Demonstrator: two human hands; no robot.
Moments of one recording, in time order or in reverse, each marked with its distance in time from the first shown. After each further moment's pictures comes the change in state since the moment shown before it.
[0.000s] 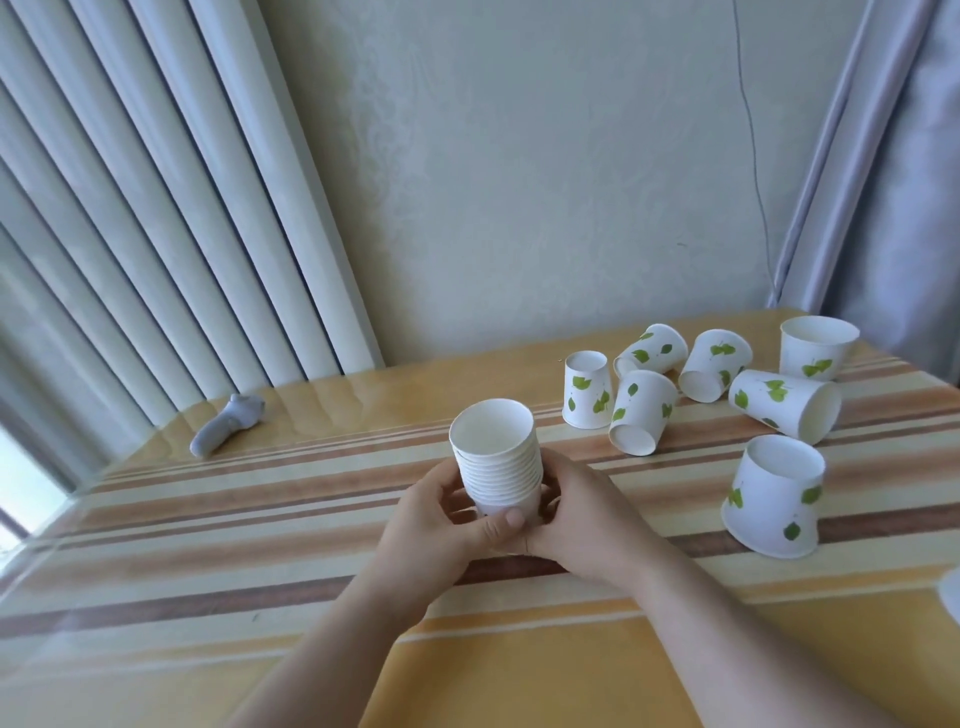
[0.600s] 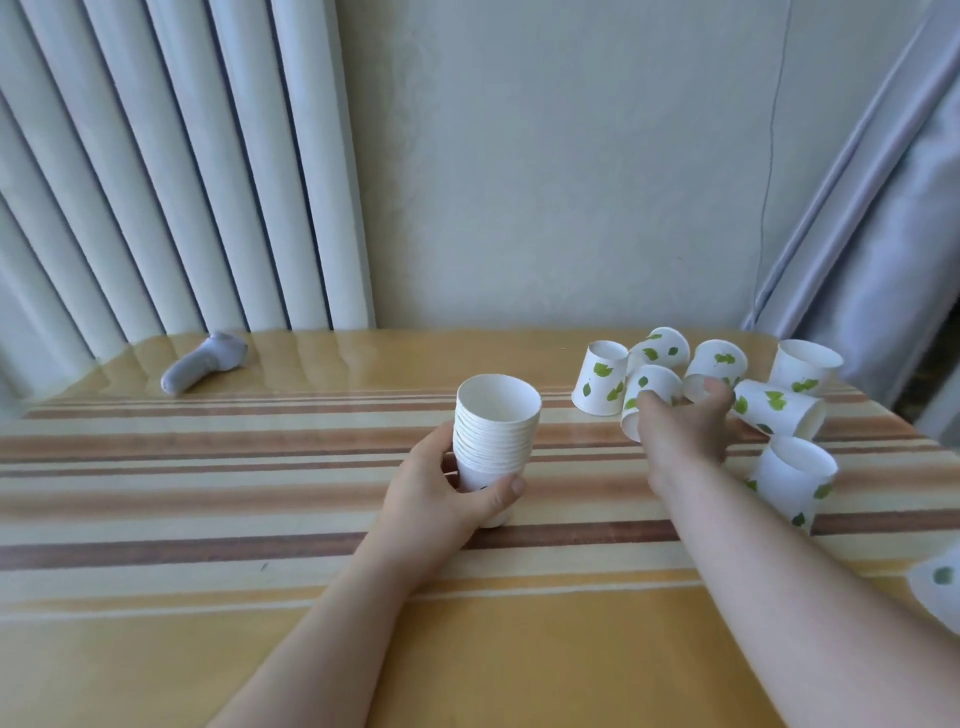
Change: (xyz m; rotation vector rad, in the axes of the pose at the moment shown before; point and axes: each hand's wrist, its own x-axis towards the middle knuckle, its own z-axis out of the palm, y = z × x) left_hand -0.001 -0.030 -0.030 0.048 0.101 0.117; right_hand 0.058 0.018 -0.039 0.200 0.952 0.541
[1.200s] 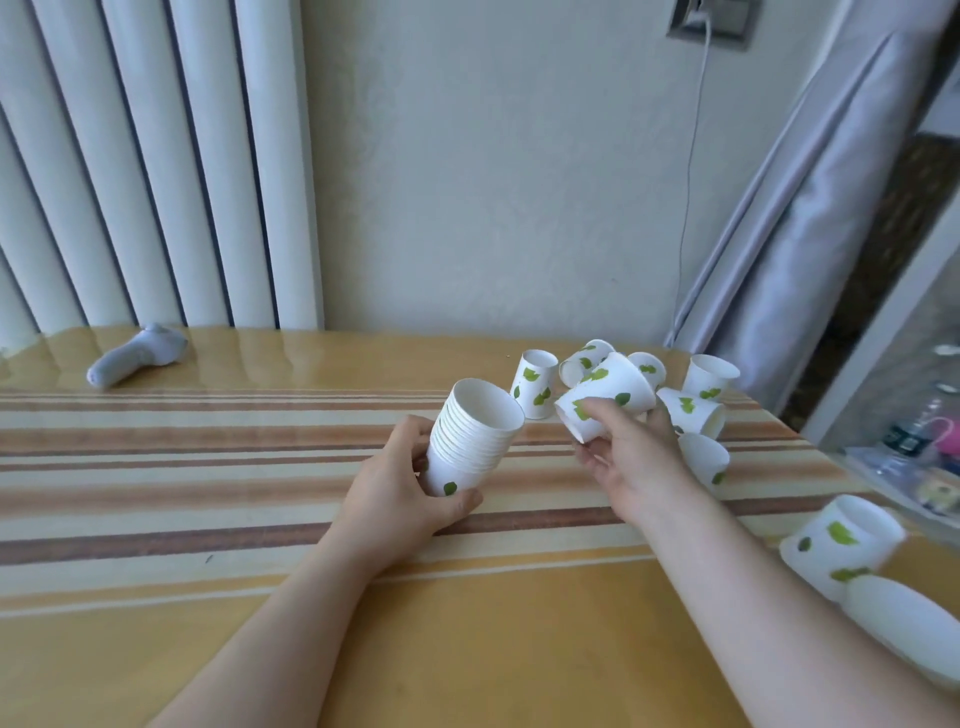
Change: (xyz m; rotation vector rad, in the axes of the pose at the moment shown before) left_hand -0.007 0.004 0.005 0.213 -0.036 0.039; right_hand -0.051 -0.023 -0.066 0.478 -0.422 0.095
